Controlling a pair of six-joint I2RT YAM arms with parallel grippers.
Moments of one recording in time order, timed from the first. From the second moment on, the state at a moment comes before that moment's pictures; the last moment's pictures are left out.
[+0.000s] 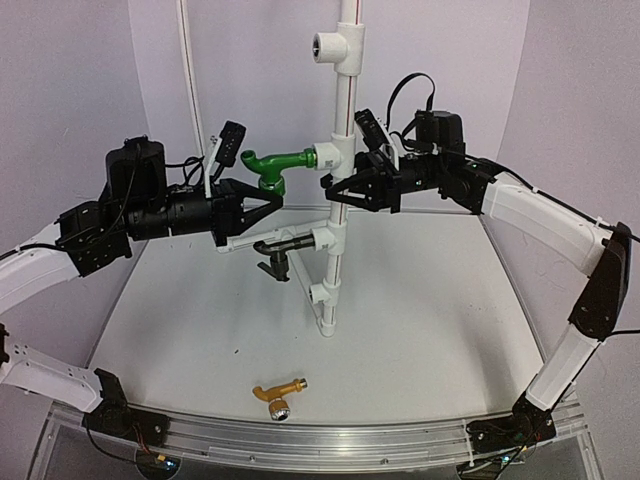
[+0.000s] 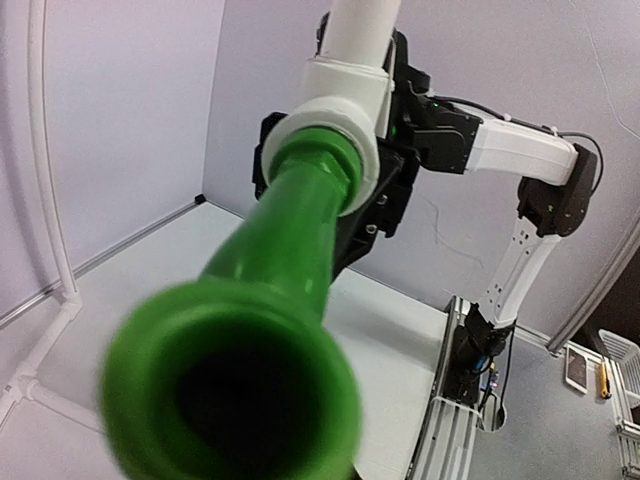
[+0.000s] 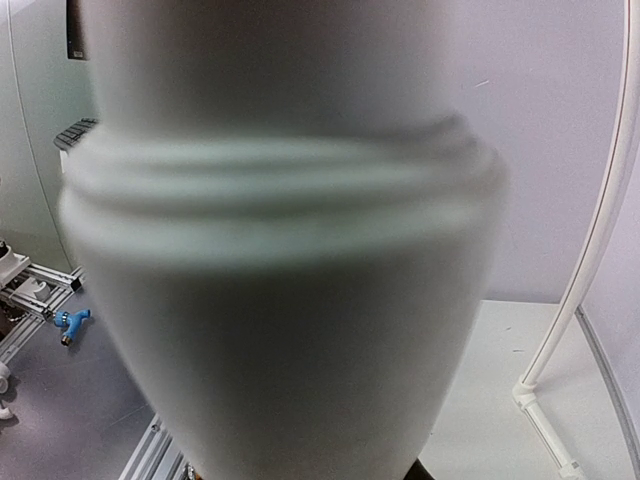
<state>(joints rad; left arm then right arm) -0.92 1.13 1.20 -0.16 0.27 -0.18 0.66 1.69 1.65 -0.17 -1.13 -0.21</state>
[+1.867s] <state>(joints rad) -0.89 1.10 1.23 -0.12 0.41 -0.13 0.66 1.69 1.64 -0.17 -1.13 -0.21</state>
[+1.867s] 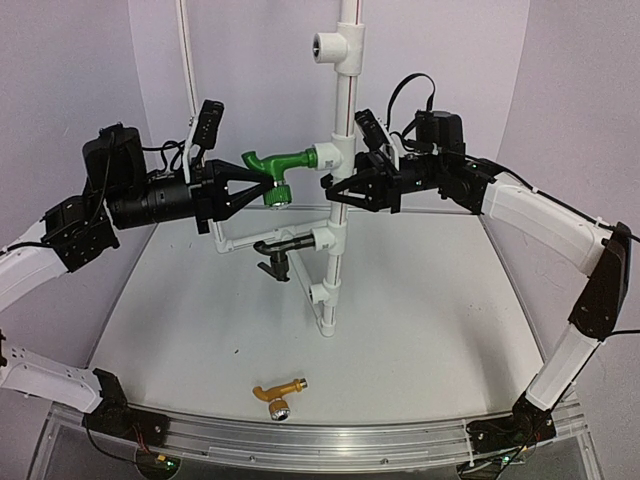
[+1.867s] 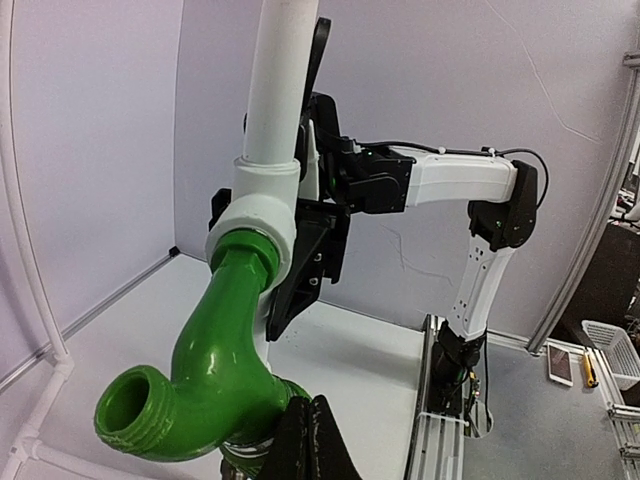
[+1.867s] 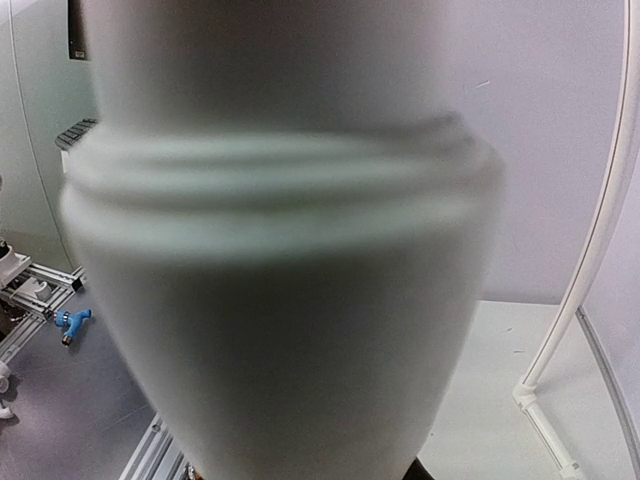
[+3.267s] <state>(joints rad) -0.87 1.17 1.31 -0.28 0.29 -0.01 0.66 1.70 1.64 -0.16 -1.12 -0.20</state>
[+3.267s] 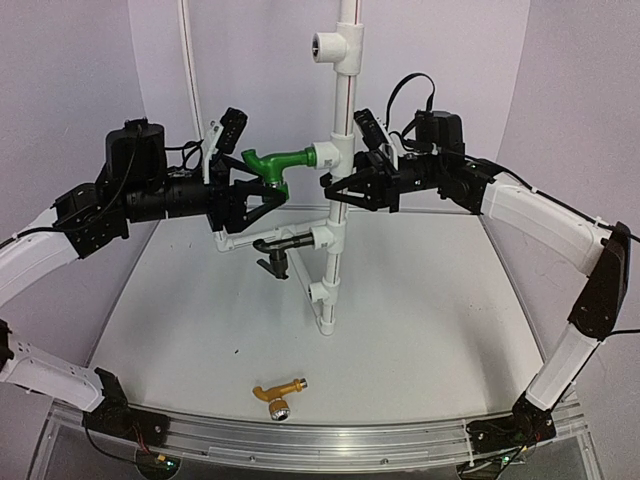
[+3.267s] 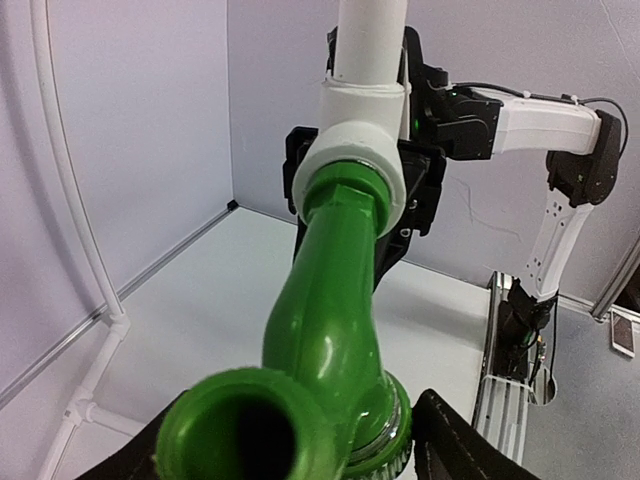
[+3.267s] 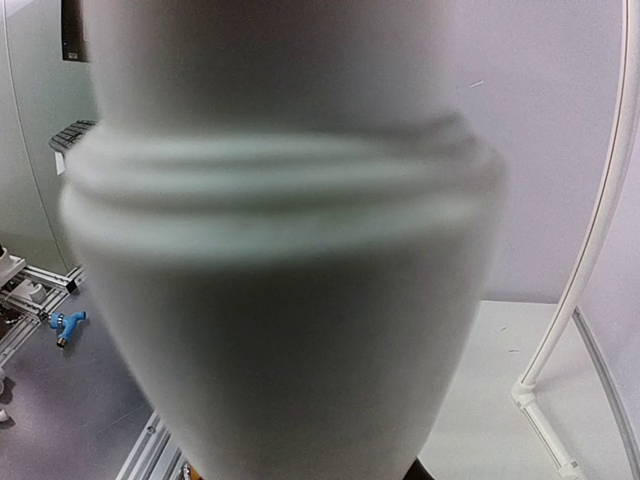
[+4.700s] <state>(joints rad) -0.82 0.94 1.18 -0.24 0.26 -0.06 0.64 1.69 1.63 -0.29 -1.10 -0.07</state>
